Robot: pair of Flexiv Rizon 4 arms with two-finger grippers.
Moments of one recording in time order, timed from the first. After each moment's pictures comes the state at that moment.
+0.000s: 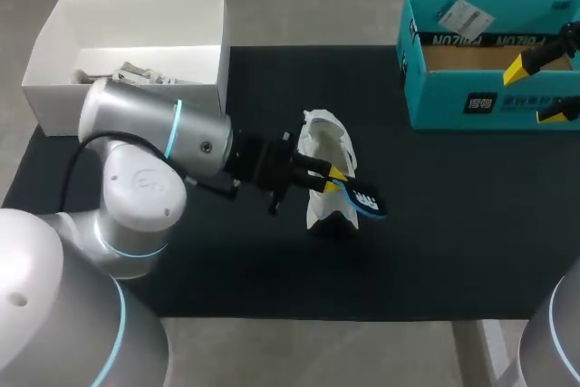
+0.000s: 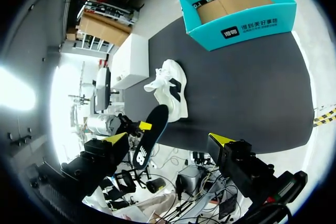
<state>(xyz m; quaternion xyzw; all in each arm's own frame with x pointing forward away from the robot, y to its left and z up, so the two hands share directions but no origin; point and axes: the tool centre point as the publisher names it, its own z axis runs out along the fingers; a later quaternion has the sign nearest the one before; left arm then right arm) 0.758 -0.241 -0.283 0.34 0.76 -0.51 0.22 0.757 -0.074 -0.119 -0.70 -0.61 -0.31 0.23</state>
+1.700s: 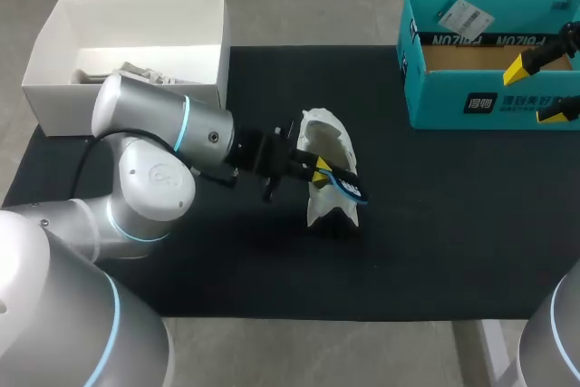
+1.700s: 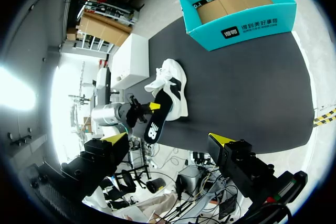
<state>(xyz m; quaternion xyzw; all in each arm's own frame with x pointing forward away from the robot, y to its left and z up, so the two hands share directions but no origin) 0.827 -0.222 -0.345 0.29 0.81 -0.46 0.21 0.757 -0.074 -0.119 -0.70 -0.61 -0.31 0.23</state>
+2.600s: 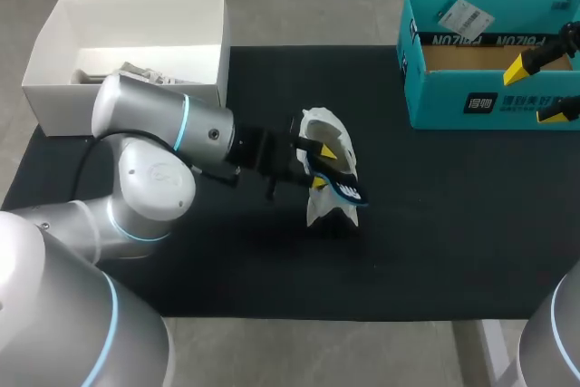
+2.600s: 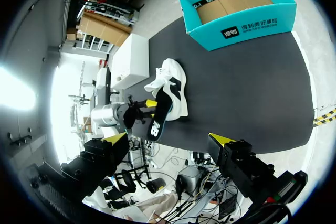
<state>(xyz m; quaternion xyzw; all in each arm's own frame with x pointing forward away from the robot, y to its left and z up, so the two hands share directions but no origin) 0.824 -0.226 -0.330 0.28 0.81 -0.48 0.21 0.757 -0.074 -0.119 -0.70 -0.61 -0.31 0.23</state>
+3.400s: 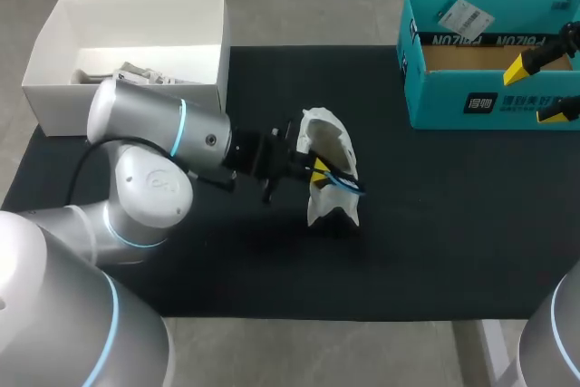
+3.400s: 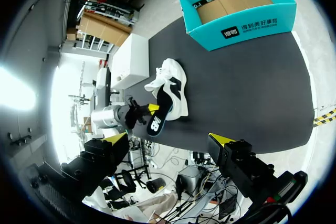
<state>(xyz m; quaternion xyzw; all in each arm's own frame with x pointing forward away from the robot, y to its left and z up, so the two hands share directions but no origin) 0.824 -0.218 -0.340 0.28 0.82 -0.46 0.22 0.757 -0.074 -0.119 -0.70 -0.61 -0.31 0.23</state>
